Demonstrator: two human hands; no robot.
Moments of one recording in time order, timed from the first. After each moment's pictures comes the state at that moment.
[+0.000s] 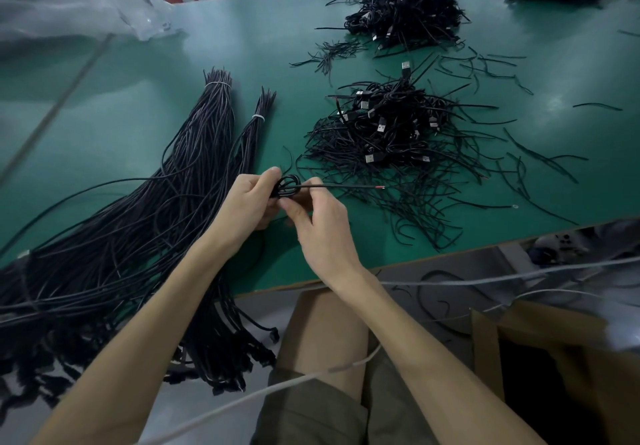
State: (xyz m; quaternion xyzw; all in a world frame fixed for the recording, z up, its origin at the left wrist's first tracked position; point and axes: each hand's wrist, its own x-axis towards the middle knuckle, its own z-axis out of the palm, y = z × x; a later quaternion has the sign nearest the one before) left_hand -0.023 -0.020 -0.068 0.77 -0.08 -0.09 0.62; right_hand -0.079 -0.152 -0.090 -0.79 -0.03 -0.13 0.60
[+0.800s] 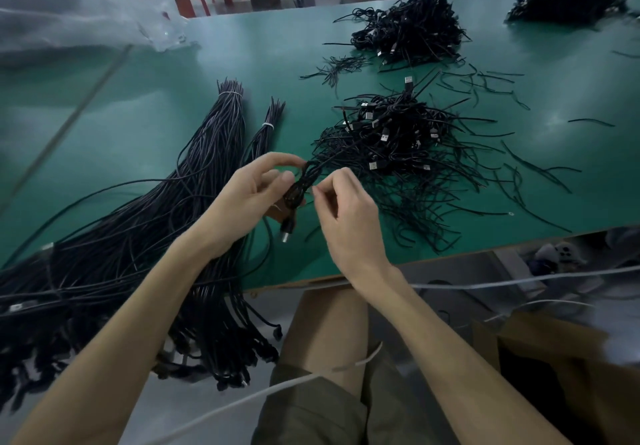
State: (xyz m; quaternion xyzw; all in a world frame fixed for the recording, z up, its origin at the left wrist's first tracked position) left_hand -0.042 -0.005 -0.036 0.78 -0.25 -0.07 0.57; right_hand -0.093 -0.173 -0.070 -0.84 -0.08 -0.29 0.45
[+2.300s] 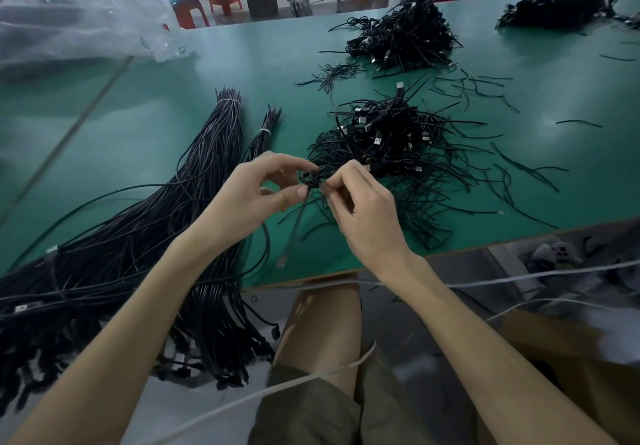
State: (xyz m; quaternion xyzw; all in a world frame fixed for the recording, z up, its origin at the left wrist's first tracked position) left_hand -0.056 -0.012 -0.013 0.81 -0.29 -0.02 0.50; right_hand -0.100 -0.204 -0.053 -0.84 -0.16 -0.31 0.41
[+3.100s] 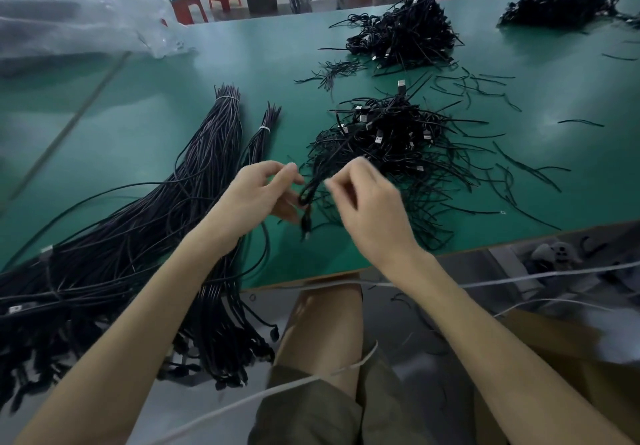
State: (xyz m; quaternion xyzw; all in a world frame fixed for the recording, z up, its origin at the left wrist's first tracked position) left_hand -0.043 -0.023 -0.024 0.82 -0.10 -0.11 0.56; right_hand -0.099 -0.209 -0.046 -0.87 -0.14 -0.30 0.36
